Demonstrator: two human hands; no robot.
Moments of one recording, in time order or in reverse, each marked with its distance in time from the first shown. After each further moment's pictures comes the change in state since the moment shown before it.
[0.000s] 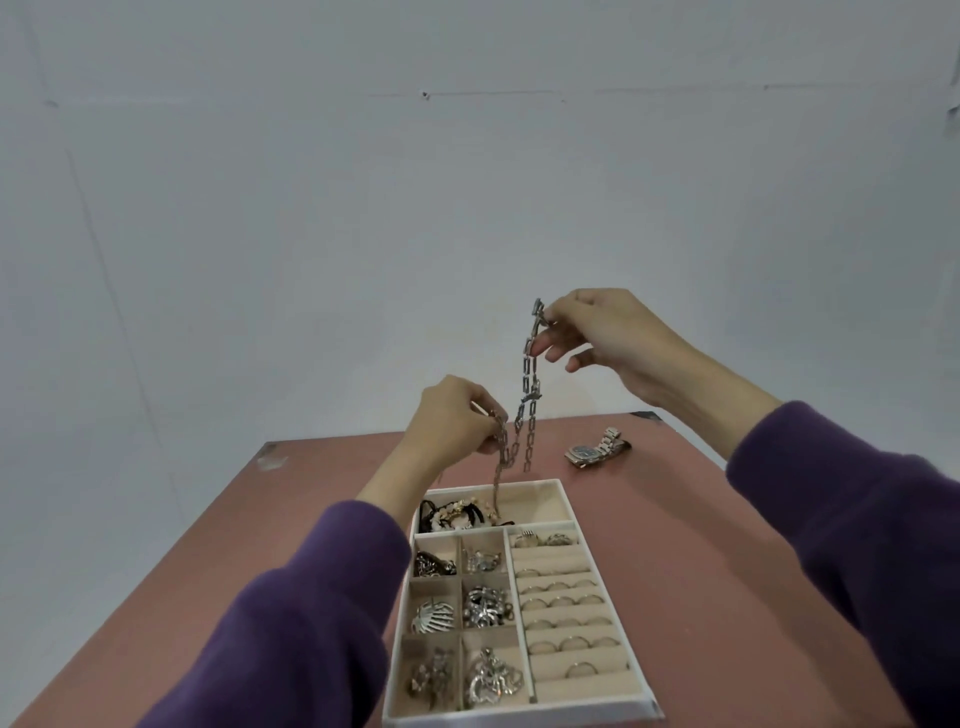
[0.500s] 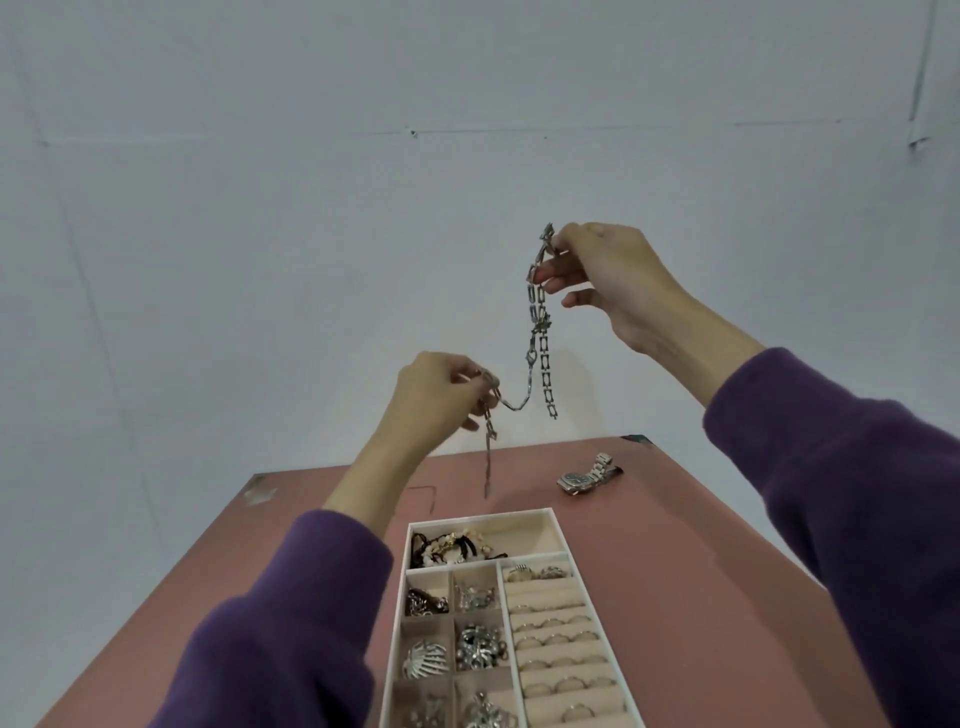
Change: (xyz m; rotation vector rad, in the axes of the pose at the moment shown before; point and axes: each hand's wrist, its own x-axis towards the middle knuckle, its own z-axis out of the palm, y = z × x) left_hand 0.004 0.034 -0.023 -0.116 0.121 0.158; right_hand 0.027 -0.050 -0.018 0.136 0.211 -0.146
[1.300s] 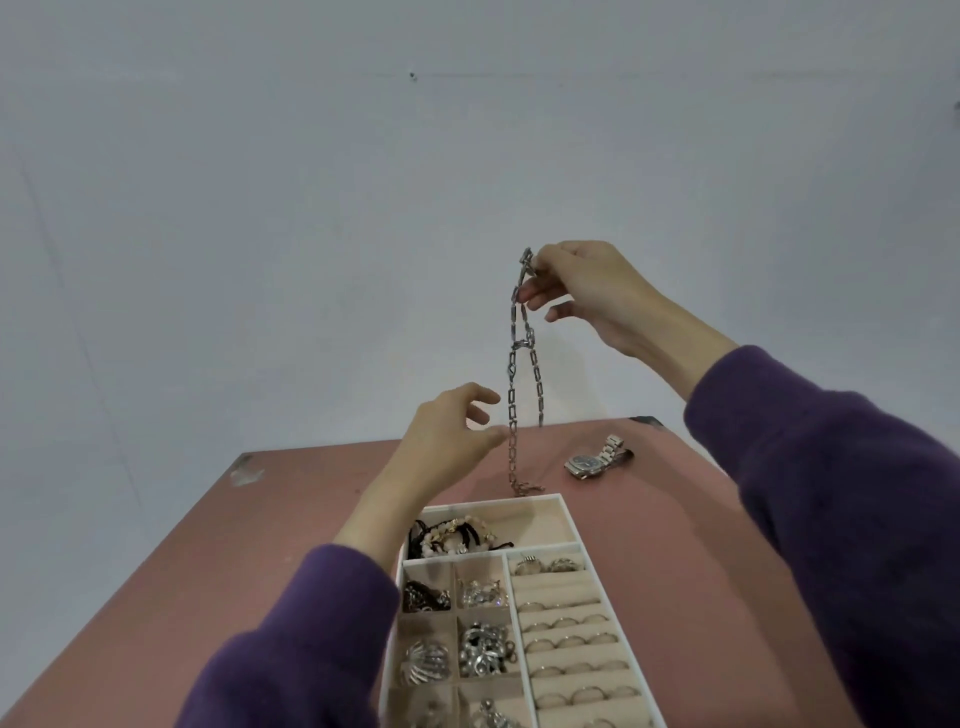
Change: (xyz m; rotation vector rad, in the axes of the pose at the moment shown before) left_hand -0.001 -0.059 0.023 0.284 -0.124 0.003; right_hand 0.019 0.050 0.020 -0.088 -0.158 0.067
